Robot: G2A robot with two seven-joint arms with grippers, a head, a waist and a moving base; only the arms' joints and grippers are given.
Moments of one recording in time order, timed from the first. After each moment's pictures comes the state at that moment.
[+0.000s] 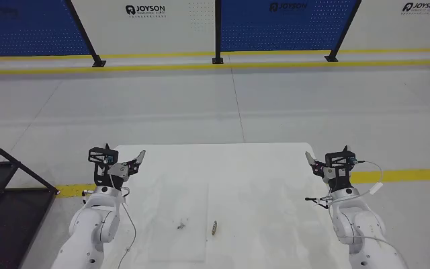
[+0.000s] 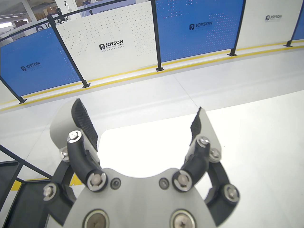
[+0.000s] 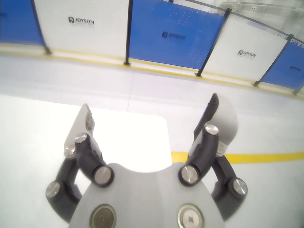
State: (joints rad) left arm 1.73 -1.15 -1.60 -1.80 1.33 0.00 0.00; right arm -1.73 -1.15 1.60 -1.80 -1.33 0.00 0.00
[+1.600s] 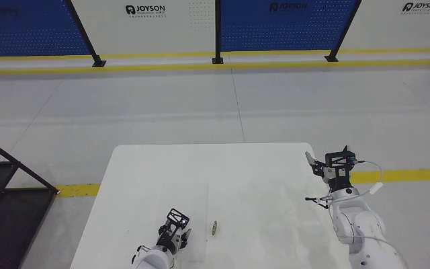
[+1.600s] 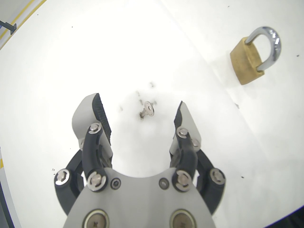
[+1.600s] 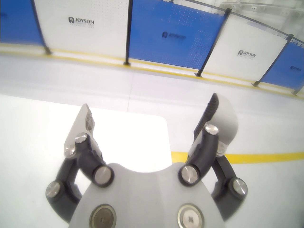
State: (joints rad) left arm 1.99 -1.19 -1.19 -1.86 1.65 0.08 -0.44; right arm -1.73 -1.15 1.60 -1.80 -1.33 0.00 0.00
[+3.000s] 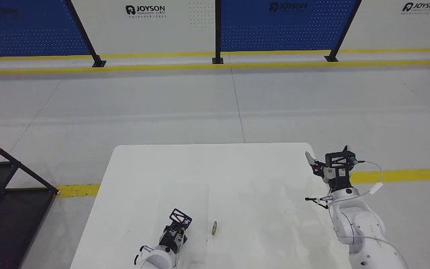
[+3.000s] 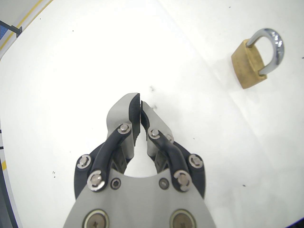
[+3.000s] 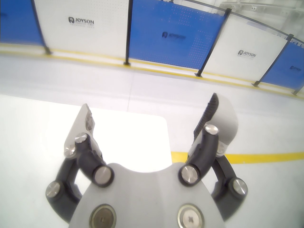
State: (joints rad) left arm 1.98 -1.19 -1.16 -1.85 1.70 0.11 -0.43; right arm -1.73 -1.15 1.60 -1.80 -1.33 0.00 0.00
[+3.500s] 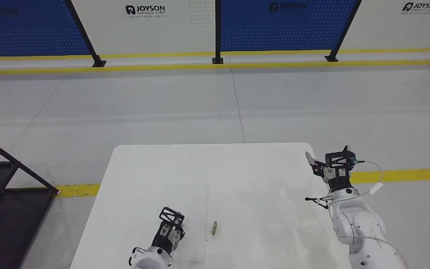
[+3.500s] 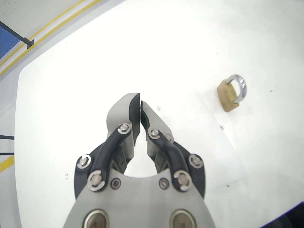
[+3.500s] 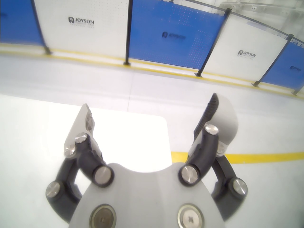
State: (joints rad) left arm 2.10 -1.18 -1.26 -1.98 1.59 0.10 -0.20; right arm -1.73 -1.15 1.60 -1.80 -1.33 0.00 0.00
